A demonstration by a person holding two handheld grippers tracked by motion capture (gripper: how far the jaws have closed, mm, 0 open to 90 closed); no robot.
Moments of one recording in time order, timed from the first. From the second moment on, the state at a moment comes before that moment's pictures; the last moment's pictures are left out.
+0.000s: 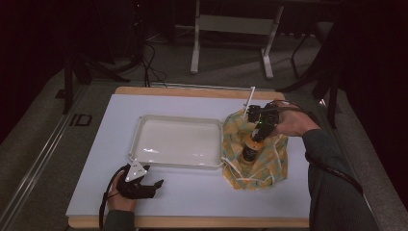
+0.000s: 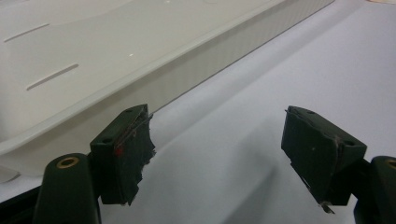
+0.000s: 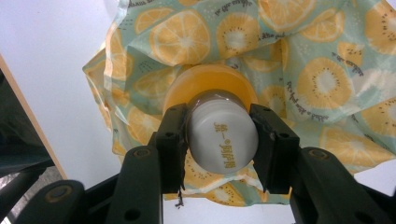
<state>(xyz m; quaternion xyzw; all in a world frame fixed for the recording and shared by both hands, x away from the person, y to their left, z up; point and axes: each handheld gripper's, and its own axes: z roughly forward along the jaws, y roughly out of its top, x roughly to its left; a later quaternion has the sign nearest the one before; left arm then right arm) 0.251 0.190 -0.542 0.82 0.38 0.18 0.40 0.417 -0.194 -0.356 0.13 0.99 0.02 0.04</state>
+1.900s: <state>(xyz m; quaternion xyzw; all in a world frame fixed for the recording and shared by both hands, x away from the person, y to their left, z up) 0.250 0.190 -0.542 0.82 0.37 0.18 0.40 0.409 -0.190 -0.312 0.12 0.99 0.02 0.07</state>
